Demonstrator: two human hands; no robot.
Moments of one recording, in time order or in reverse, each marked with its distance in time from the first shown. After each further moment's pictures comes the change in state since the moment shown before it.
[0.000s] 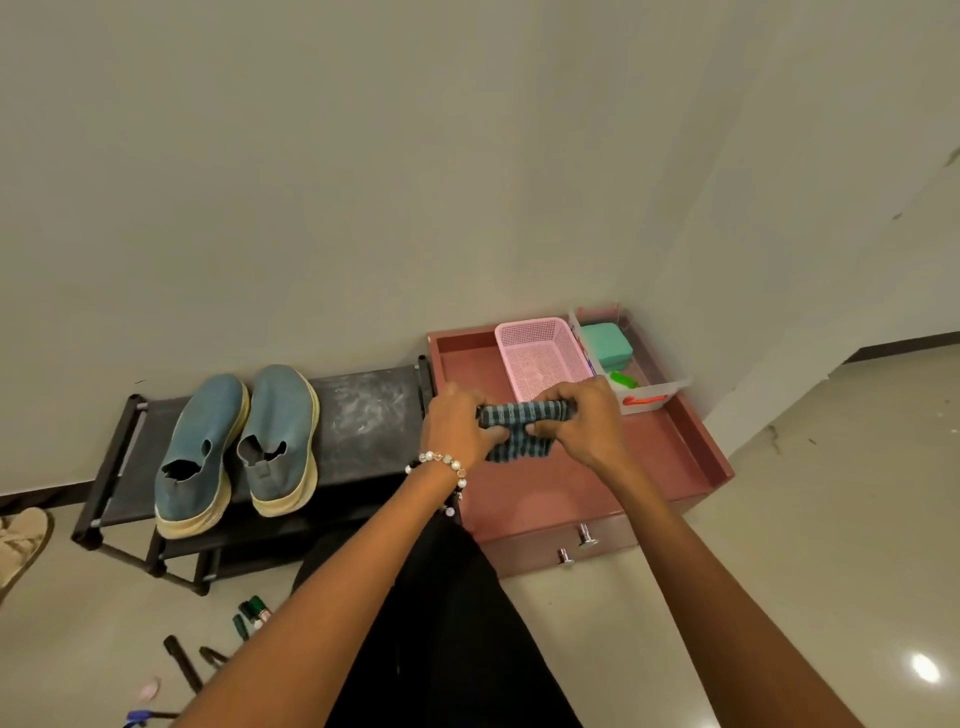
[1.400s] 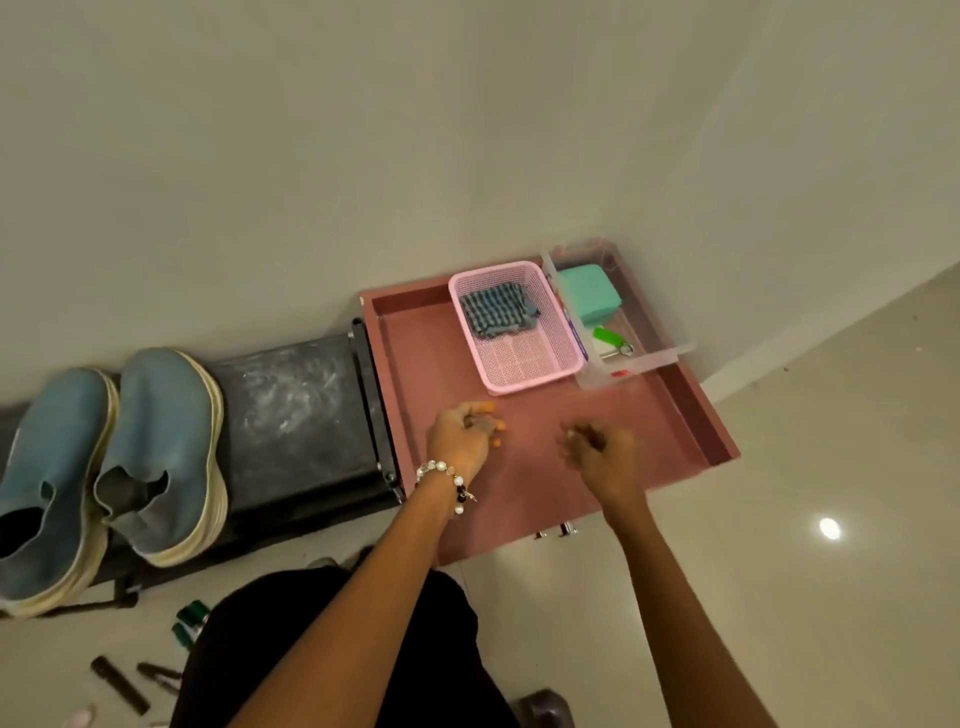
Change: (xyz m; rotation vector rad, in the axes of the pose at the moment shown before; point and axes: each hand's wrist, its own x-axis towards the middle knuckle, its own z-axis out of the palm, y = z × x) left_hand 0.086 -0.019 0.132 -0.828 -0.228 -0.529; right_hand 0.029 0.137 0.043 0.353 0.195 0.452
